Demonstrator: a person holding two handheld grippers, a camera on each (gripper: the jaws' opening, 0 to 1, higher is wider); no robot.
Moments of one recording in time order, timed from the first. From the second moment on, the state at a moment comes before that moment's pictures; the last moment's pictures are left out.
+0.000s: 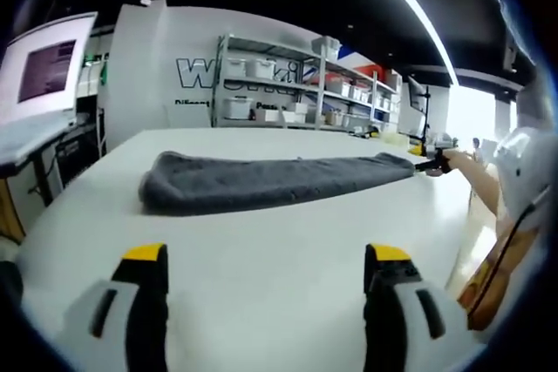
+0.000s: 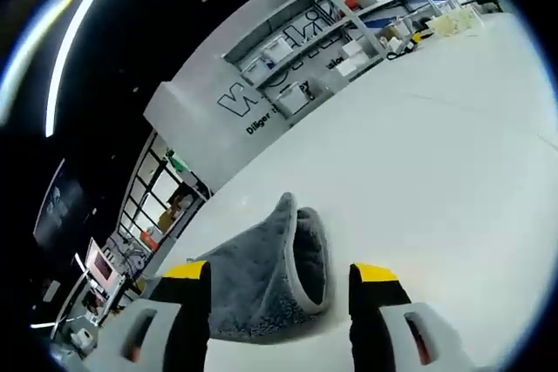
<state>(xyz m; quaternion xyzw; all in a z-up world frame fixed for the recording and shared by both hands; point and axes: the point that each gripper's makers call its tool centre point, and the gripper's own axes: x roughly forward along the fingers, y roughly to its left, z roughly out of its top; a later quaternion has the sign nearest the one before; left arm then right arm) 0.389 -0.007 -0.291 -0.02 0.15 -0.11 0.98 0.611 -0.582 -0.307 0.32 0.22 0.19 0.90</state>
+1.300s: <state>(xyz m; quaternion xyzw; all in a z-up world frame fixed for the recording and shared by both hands) 0.384 0.021 -0.295 0.02 0.20 -0.08 0.98 0.632 -0.567 -0.313 0.38 0.25 0.21 0.87</state>
